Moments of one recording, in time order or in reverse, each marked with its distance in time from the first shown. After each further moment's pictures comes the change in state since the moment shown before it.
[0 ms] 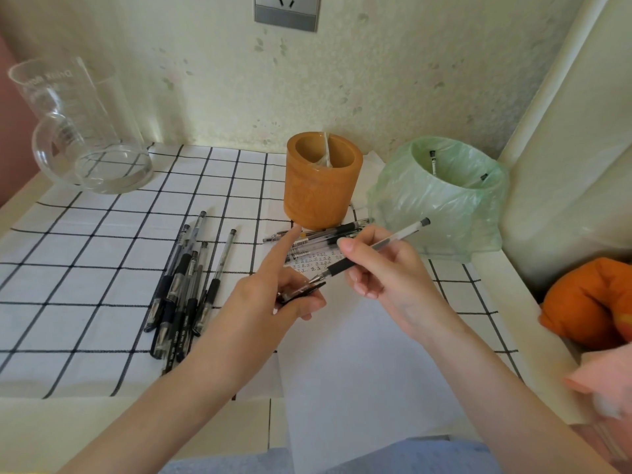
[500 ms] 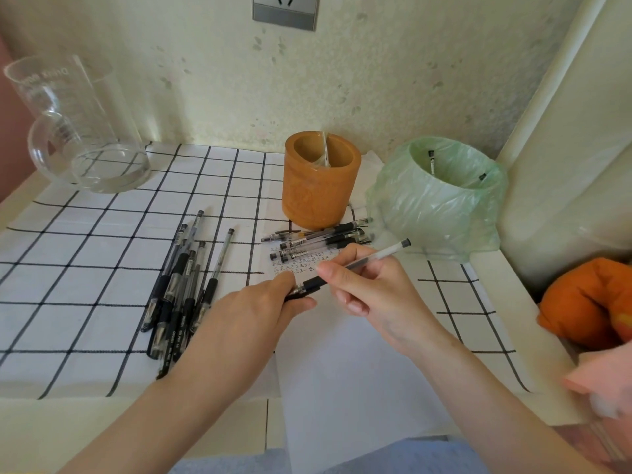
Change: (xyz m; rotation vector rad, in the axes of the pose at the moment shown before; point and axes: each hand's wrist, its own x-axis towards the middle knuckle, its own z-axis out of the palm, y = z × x) left_hand -0.003 -0.001 -0.002 0.678 -0.061 0.015; right_hand -0.006 0.012 0.007 -0.003 -0.102 0.013
